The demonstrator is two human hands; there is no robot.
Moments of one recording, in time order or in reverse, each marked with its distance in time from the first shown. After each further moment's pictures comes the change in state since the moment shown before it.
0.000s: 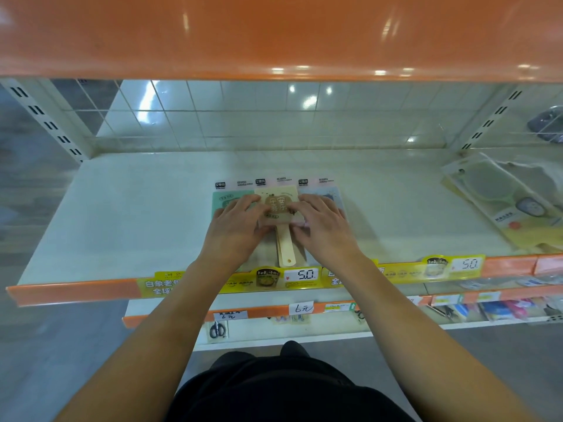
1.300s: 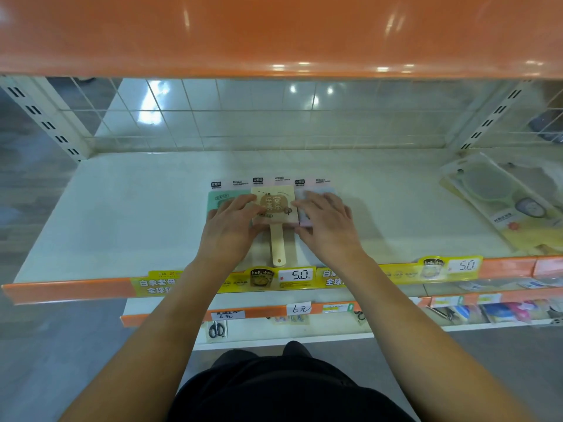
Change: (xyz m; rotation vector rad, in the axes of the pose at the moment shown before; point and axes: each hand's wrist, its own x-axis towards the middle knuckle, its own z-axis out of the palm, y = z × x) left_hand 0.003 -0.001 0.009 -0.031 0.056 -0.063; right_hand -0.002 0.005 -0.016 -0.049 -0.061 0.073
